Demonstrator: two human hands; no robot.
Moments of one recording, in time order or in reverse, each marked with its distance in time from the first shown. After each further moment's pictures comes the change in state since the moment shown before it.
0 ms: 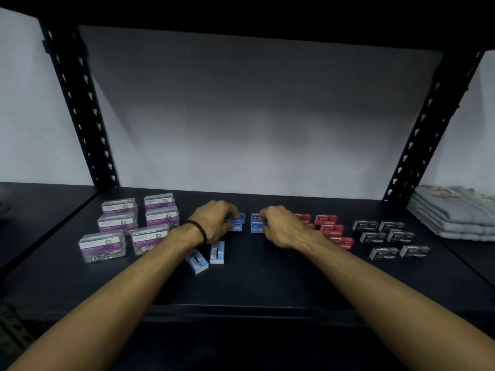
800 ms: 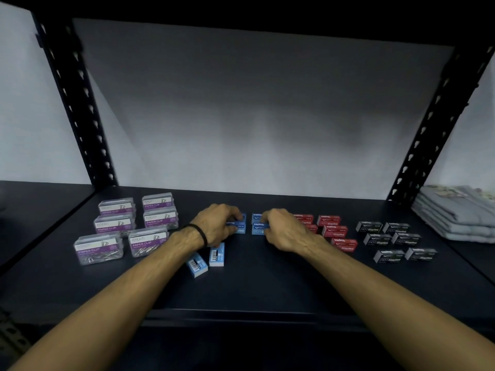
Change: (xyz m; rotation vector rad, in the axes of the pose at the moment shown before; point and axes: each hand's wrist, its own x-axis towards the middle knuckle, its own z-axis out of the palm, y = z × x) left_hand 0.008 -0.006 0.014 -0.086 -0.029 -0.001; right_hand 0.008 0.008 0.013 0.013 0.003 0.001
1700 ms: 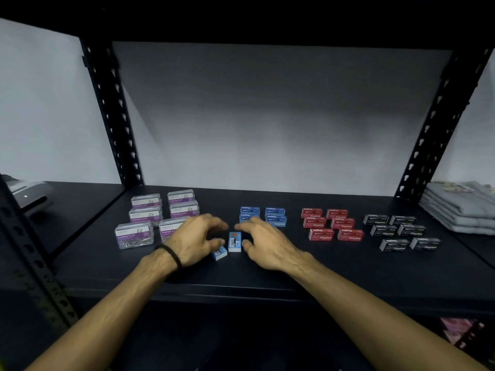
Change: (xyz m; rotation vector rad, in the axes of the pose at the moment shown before) left_hand -0.108 -0.020 -0.026 -0.030 0.149 0.027; right_hand -0.054 -0.068 0.023 0.137 0.043 -0.232
